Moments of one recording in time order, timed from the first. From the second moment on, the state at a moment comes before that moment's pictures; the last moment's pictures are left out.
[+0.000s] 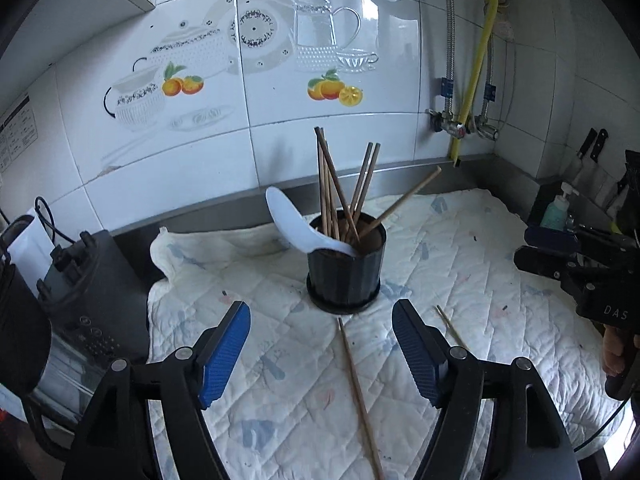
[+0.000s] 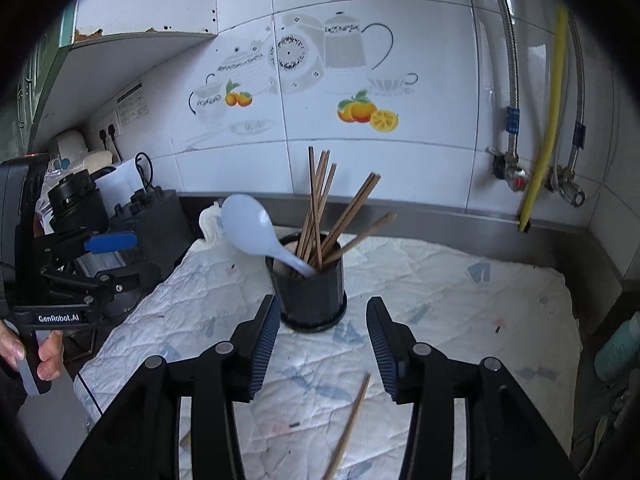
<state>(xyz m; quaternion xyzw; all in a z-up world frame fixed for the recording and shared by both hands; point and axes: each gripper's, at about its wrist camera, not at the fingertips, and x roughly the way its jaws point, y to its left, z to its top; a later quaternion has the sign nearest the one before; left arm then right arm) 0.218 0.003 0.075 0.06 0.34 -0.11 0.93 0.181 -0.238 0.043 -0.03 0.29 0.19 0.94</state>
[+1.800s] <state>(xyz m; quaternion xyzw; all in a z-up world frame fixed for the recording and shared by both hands) 0.140 -0.019 -0.126 0.01 0.42 -0.13 0.90 0.061 -0.246 -0.111 -0.03 0.38 0.16 0.91</state>
